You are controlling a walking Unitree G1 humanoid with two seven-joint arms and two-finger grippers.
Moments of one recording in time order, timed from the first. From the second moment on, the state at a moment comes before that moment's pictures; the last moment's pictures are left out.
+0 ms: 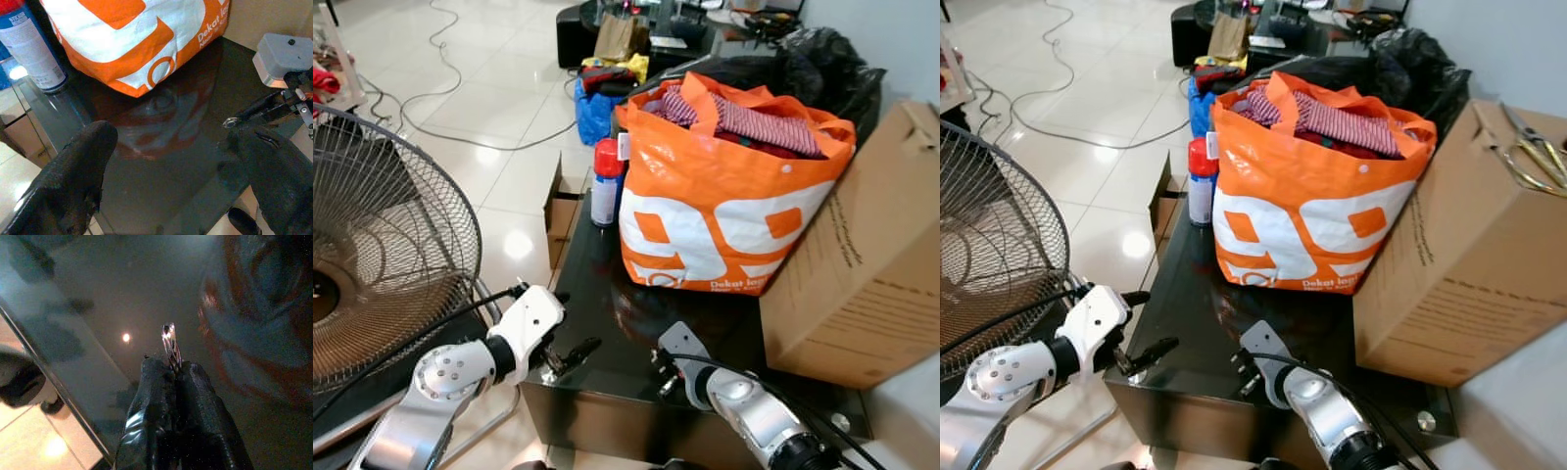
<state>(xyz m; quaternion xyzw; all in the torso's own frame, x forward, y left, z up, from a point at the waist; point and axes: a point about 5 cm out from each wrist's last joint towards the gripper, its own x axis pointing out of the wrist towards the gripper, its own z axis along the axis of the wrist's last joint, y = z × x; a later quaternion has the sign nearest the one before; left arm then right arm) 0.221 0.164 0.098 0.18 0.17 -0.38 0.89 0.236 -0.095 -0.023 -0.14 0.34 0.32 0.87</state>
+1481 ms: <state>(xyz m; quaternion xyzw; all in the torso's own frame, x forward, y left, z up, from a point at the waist) 0.179 0.190 0.092 0.19 0.27 -0.38 0.86 0.249 -0.076 -0.028 -0.15 0.31 0.34 0.88</state>
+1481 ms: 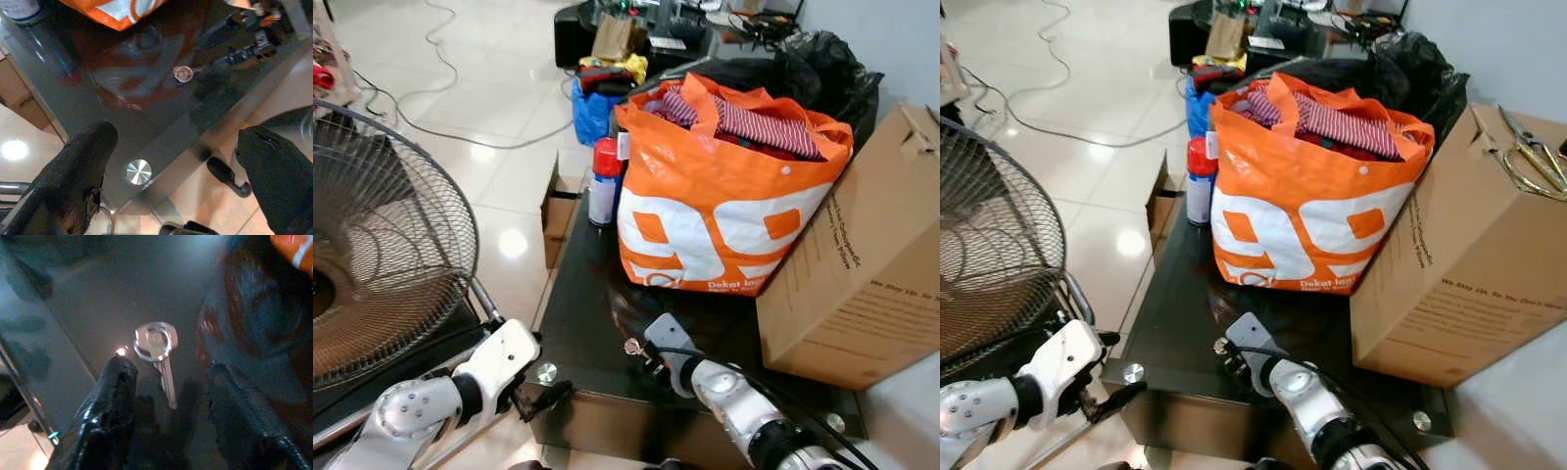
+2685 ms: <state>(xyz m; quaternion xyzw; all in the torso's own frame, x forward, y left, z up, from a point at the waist) 0.163 0.191 0.104 0.19 0.29 -0.37 0.86 0.253 -0.069 -0.027 -0.18 0.28 0.35 0.88</state>
